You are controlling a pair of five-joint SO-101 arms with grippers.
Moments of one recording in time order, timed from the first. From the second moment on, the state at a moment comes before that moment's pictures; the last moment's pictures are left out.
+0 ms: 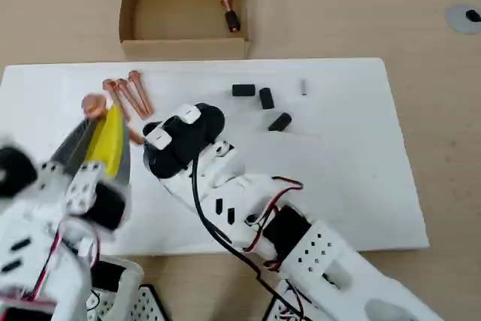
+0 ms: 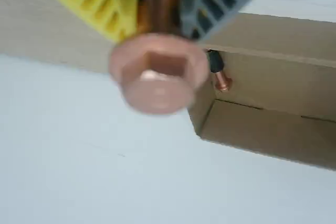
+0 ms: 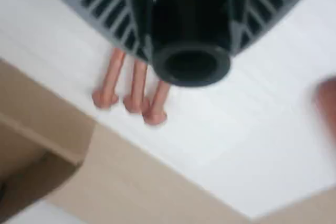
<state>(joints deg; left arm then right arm) 9.1 -92.7 40.4 59.1 10.5 -52.4 -55.7 61.4 17.7 -6.5</state>
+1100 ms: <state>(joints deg) 3.8 -95.7 51.7 47.1 14.1 -52.9 -55.7 61.4 16.9 -10.9</state>
